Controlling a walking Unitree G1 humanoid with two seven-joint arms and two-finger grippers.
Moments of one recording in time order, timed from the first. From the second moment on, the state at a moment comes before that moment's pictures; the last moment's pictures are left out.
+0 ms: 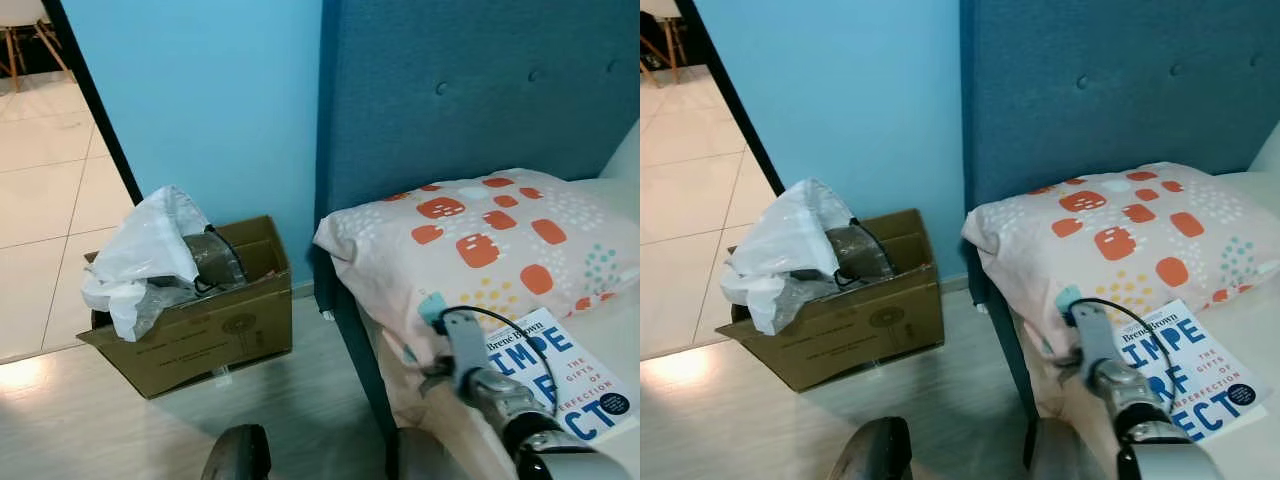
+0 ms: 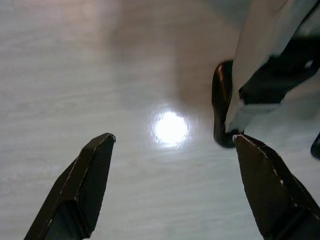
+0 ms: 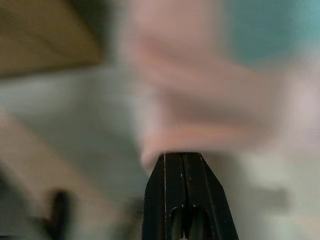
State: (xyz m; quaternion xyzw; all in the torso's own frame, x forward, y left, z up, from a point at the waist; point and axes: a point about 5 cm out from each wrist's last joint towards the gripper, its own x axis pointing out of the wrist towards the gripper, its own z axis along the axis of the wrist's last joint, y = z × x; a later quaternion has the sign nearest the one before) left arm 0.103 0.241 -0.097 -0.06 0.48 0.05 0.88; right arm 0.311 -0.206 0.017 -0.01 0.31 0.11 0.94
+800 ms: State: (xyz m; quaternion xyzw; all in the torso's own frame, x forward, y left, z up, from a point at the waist) left arm 0.156 0.226 -0.088 -0.03 0.46 0.09 0.88; right arm 0.176 -0.105 -0.086 0.03 0.50 0.25 0.83
